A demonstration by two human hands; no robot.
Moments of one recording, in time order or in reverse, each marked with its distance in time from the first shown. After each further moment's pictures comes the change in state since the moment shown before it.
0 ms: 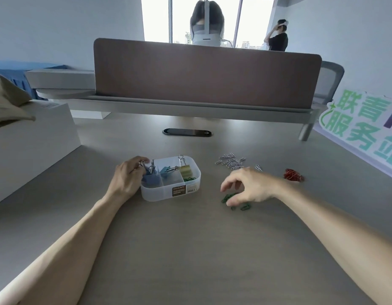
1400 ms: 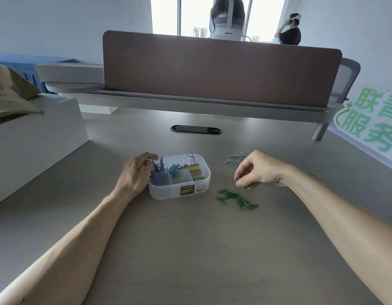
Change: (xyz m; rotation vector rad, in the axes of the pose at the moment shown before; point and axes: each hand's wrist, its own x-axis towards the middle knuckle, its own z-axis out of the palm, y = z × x) left_hand 0.004 0.000 0.002 -0.045 -0.011 0.000; right_hand 0.027 0.005 -0.018 0.587 0.065 0.192
